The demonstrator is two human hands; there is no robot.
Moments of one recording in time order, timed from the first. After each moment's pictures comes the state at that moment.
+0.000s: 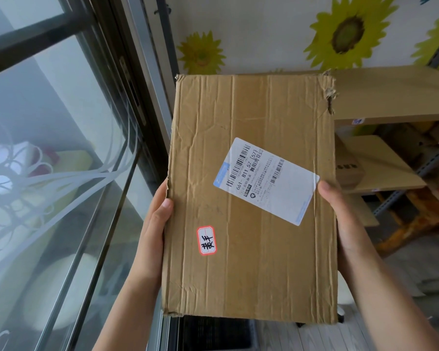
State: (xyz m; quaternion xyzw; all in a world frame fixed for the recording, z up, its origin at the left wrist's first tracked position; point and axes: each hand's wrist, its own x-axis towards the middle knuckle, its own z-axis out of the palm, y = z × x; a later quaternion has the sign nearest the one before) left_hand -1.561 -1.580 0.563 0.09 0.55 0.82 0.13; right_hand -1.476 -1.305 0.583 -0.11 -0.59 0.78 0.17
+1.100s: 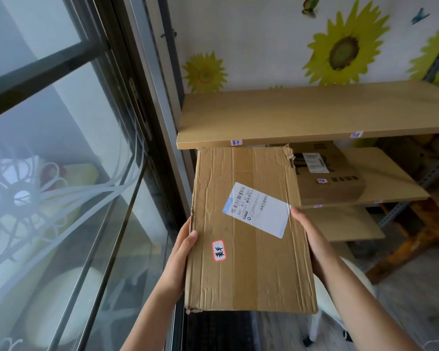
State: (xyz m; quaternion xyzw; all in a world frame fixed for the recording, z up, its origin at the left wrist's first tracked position) left_hand -1.585 -1.577 0.474 0.01 0.59 0.77 0.25; right_hand -1.514 -1.300 0.518 -0.24 -0.62 0.74 0.08
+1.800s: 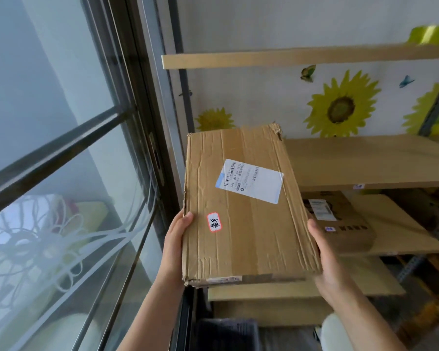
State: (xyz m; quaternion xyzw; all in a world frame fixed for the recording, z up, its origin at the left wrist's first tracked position) left_hand -1.655 -1.551 0.574 0.01 0.51 0.84 0.17; right_hand -1.529 -1.305 0.591 -0.10 -0.49 0.85 0.17
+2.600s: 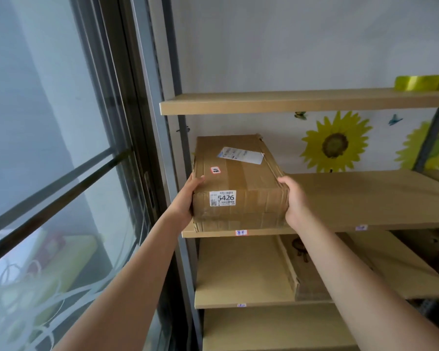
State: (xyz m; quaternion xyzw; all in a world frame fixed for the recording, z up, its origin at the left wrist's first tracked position) left_hand -1.792 -1.482 0.704 0.07 0.61 0.77 0.17; right_hand -1.712 -1.254 0.700 -0.22 -0.53 0.80 0.20
